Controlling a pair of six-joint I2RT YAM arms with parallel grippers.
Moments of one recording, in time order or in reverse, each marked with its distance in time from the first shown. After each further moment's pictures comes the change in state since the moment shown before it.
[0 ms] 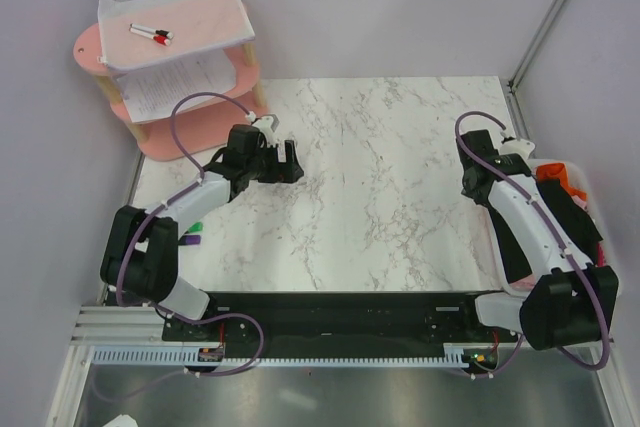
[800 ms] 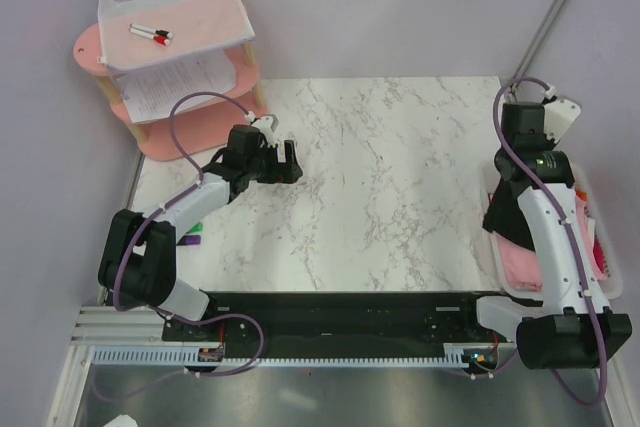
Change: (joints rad) left arm -0.011 -0.034 0.000 -0.024 -0.036 0.000; right arm -0.137 -0.105 0.145 0.198 -0.055 -0.211
